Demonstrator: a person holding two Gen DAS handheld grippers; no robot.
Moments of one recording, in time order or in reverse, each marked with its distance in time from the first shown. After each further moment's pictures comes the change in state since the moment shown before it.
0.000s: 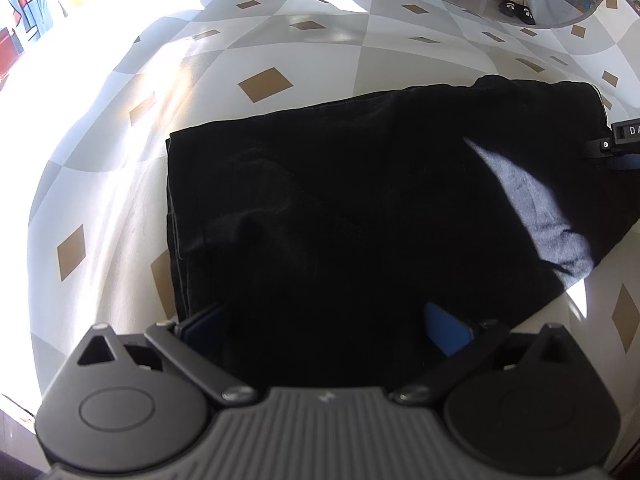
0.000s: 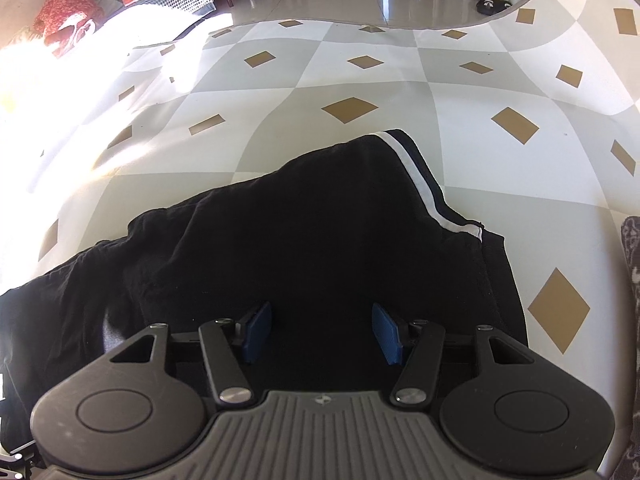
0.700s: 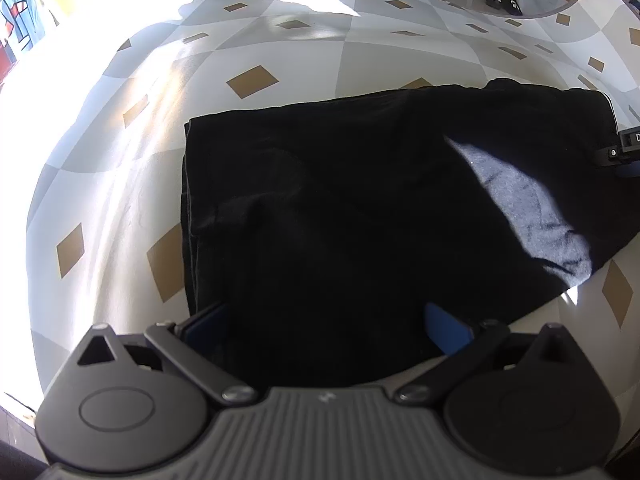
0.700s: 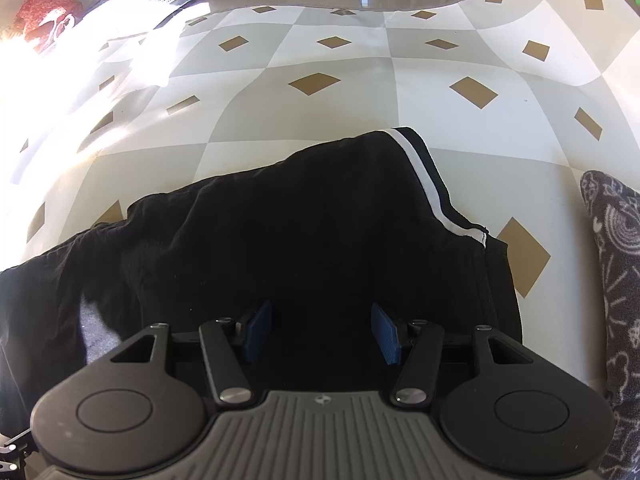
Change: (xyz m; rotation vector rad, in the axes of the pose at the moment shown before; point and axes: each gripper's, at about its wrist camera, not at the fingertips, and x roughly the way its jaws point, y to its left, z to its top) left arm -0.003 -0.012 -0.003 0.039 0.001 -0.008; right arm -0.018 -0.011 -0.023 0.036 0.048 -0.056
